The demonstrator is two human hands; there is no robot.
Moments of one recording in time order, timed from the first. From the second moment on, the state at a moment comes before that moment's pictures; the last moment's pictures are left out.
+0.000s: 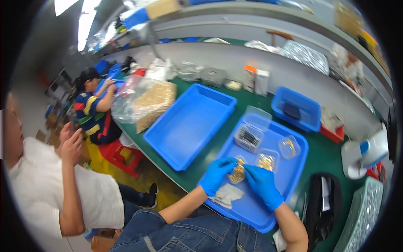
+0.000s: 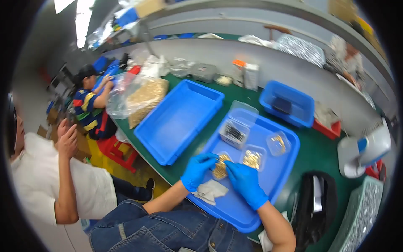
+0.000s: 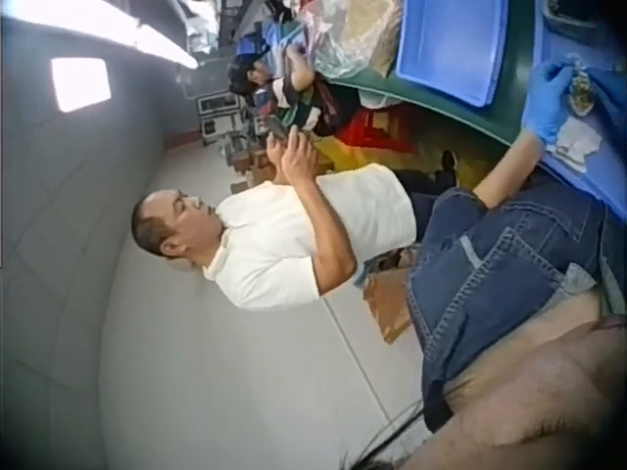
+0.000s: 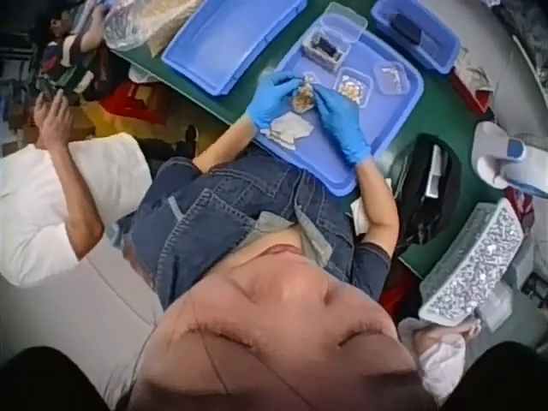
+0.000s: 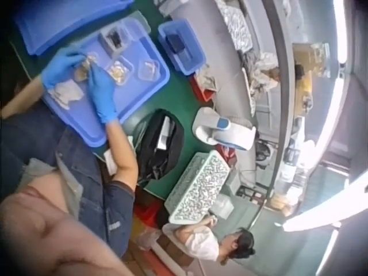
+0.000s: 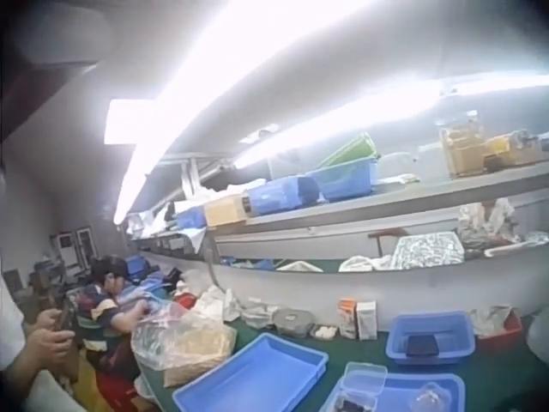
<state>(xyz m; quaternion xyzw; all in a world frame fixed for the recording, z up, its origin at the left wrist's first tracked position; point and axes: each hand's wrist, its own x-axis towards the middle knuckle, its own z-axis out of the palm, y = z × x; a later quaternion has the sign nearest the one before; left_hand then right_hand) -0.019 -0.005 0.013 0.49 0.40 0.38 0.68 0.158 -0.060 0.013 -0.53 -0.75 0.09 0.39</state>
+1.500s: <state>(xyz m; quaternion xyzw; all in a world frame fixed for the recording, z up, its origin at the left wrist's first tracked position) -0.011 -0.010 0.002 0.49 0.29 0.41 0.72 0.172 -0.074 -0.013 -0.58 -0.71 0.18 0.35</state>
